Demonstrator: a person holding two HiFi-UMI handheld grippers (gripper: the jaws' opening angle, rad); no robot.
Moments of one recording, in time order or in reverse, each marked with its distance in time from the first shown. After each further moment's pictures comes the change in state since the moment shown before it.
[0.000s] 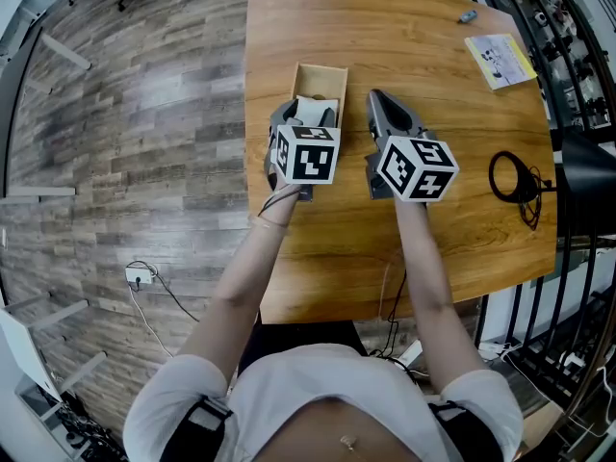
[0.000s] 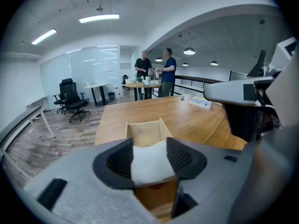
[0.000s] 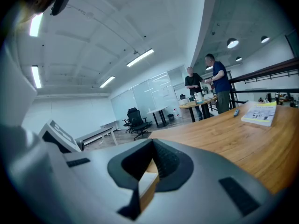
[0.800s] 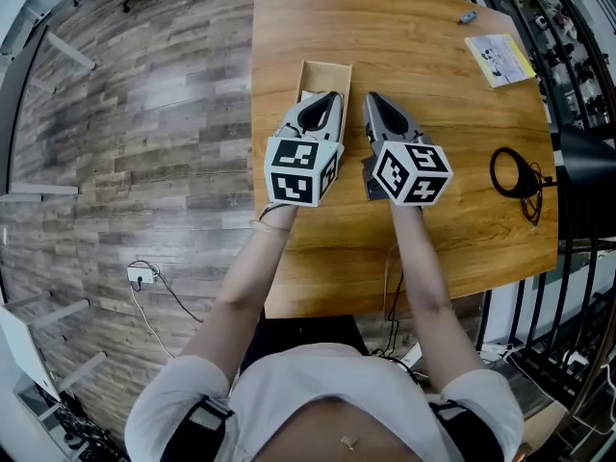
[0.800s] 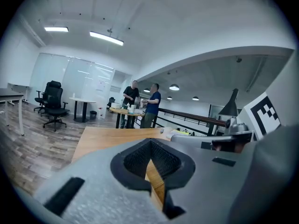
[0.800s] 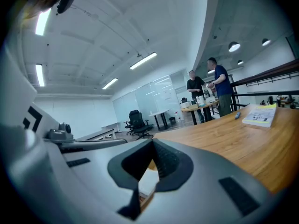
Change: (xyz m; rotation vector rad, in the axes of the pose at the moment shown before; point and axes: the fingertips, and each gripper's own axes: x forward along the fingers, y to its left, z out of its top) left arm -0.069 -0.033 0.060 -0.068 -0.385 -0.241; right arm -0.015 0.026 -0.005 -0.025 -0.042 0.014
